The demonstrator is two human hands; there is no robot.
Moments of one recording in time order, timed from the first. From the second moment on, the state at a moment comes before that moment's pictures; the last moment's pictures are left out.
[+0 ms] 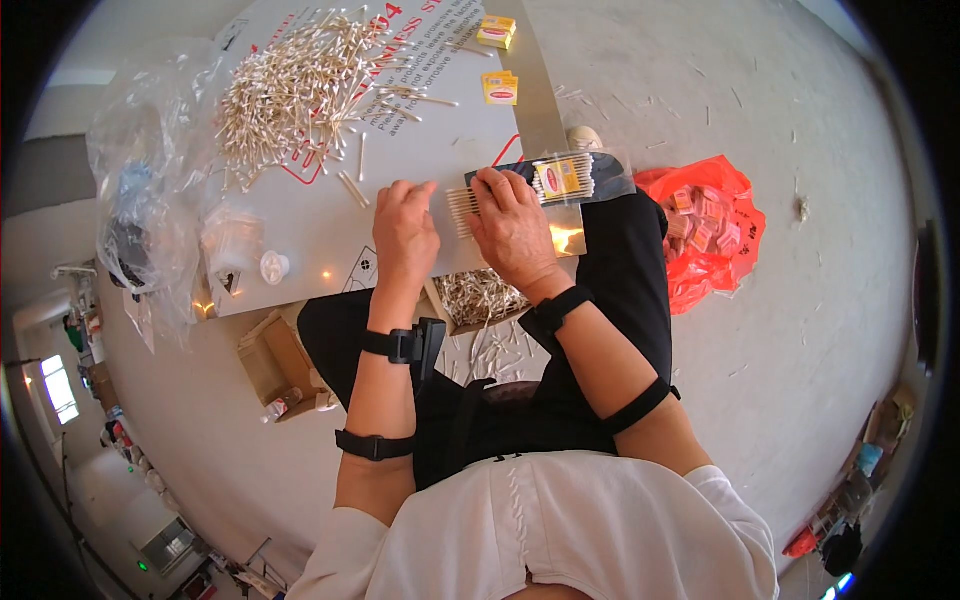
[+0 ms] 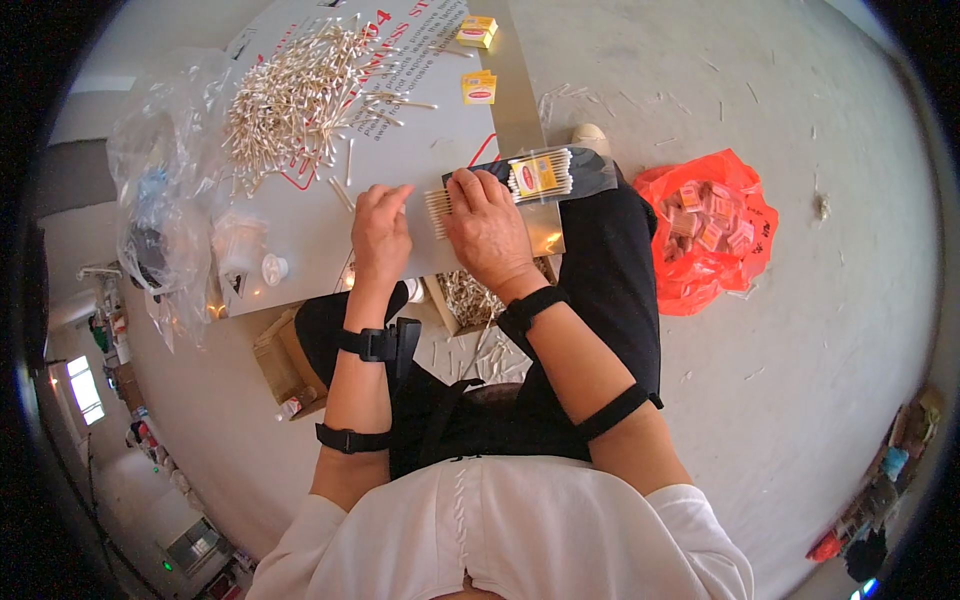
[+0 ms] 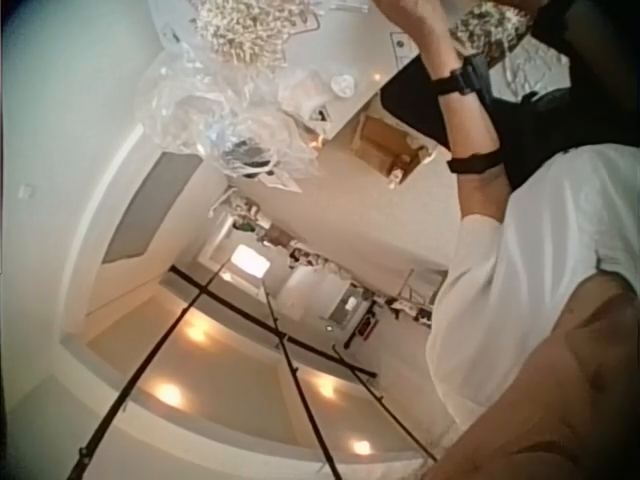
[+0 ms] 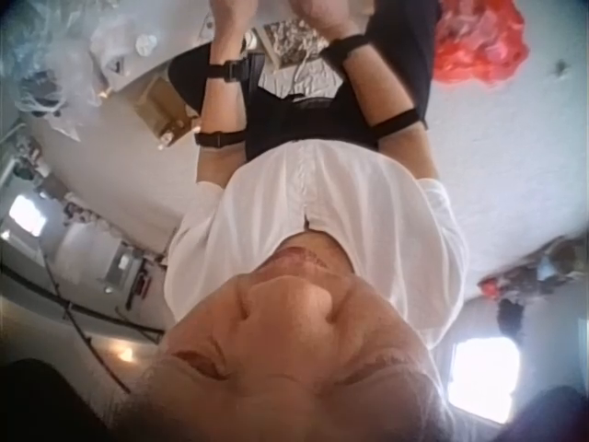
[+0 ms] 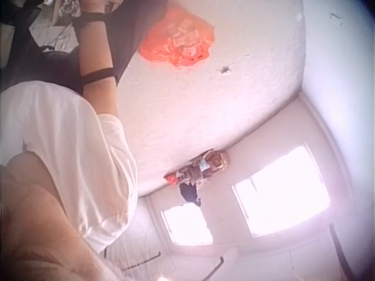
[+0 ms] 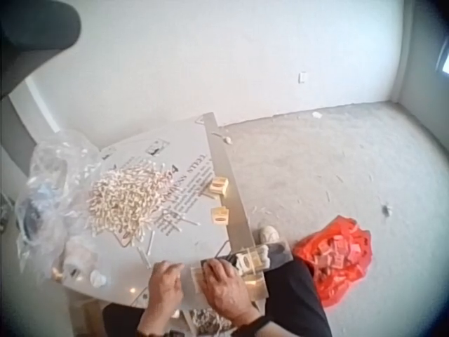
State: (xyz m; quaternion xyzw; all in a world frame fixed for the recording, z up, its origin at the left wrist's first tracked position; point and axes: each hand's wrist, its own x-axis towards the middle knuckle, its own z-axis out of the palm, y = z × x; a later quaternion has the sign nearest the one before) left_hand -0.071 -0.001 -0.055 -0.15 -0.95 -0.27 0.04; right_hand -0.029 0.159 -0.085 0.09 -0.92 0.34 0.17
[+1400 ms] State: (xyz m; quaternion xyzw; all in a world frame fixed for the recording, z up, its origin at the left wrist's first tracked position) left_hand -0.031 0.007 -0.083 -0.13 -0.92 -0.34 0.15; right_hand -0.066 0.173 -0.082 0.09 -0.92 0.33 0.19
